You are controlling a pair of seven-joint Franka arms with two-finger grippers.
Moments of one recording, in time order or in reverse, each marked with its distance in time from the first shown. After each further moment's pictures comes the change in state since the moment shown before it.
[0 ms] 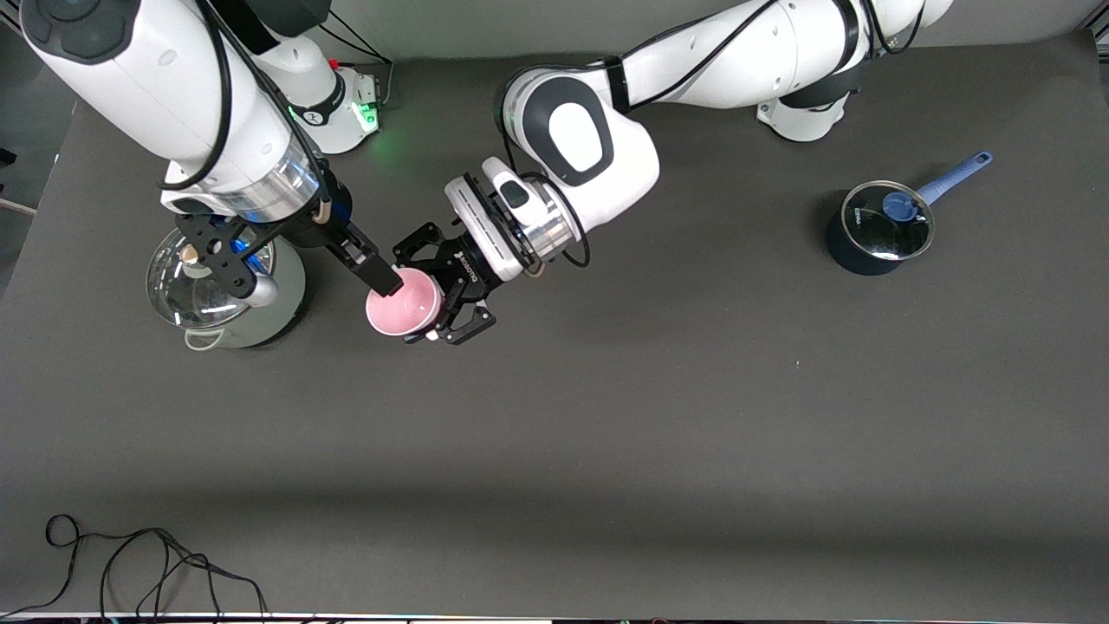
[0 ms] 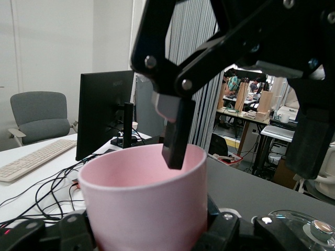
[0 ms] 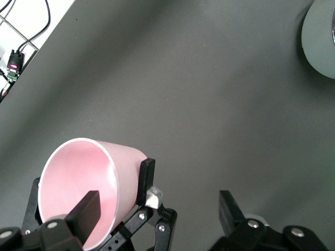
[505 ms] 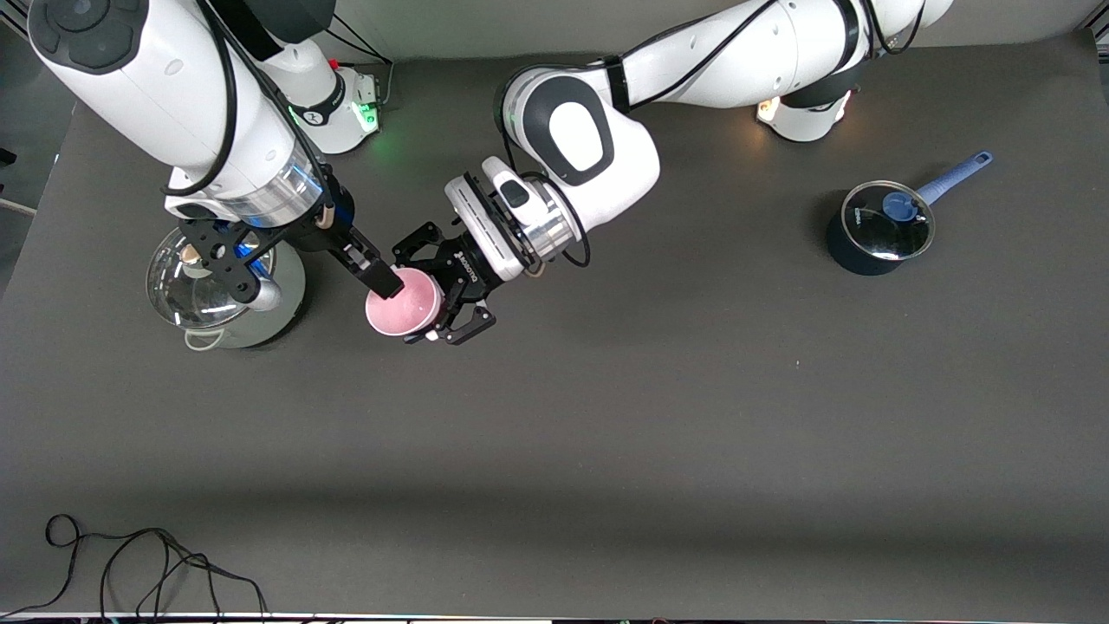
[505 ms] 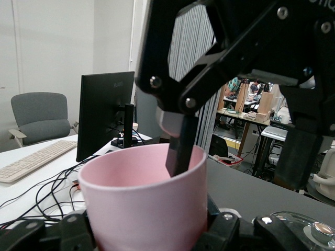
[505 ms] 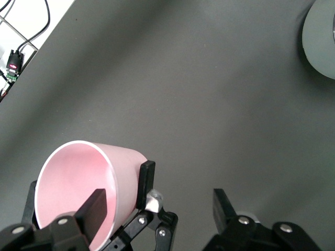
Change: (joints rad) left arm -0.002 0.000 0.000 0.005 0.000 0.000 0.000; right arm 0.000 0.006 0.000 0.009 -0.002 0.000 0.000
